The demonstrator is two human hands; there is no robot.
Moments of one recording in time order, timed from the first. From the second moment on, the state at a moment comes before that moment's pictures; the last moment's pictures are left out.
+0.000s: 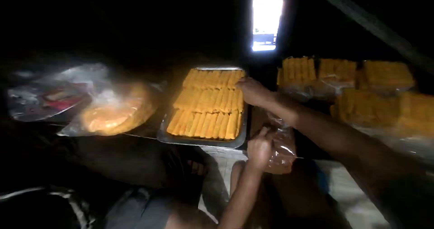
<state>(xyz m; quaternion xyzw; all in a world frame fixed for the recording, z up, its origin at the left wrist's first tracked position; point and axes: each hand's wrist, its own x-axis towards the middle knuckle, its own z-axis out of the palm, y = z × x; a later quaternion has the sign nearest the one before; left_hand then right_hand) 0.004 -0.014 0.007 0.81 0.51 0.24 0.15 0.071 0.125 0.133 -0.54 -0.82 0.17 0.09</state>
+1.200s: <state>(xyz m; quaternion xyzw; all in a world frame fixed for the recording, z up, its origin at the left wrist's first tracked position) 0.004 -0.015 0.004 0.81 0.51 0.26 0.13 0.046 0.127 0.158 -0.46 -0.86 0.20 -0.14</state>
